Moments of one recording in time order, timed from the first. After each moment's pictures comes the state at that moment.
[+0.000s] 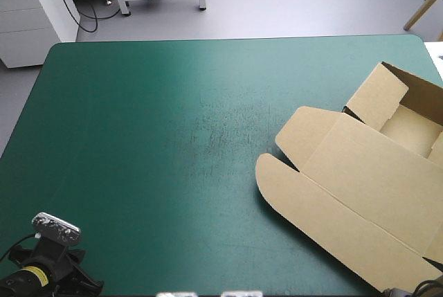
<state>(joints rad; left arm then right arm) -0.28 0.35 -0.50 0.07 1.22 0.08 -0.60 1.68 -1.61 -0.14 1.22 0.00</state>
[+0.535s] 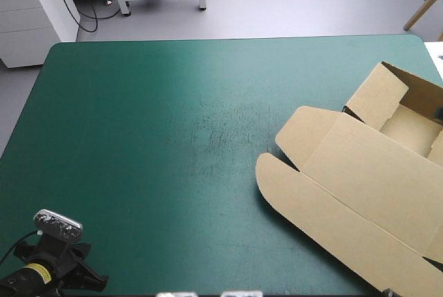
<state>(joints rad) -0.28 0.35 -0.49 0.04 1.16 0.07 -0.58 1.12 -1.35 0.22 1.20 -0.14</state>
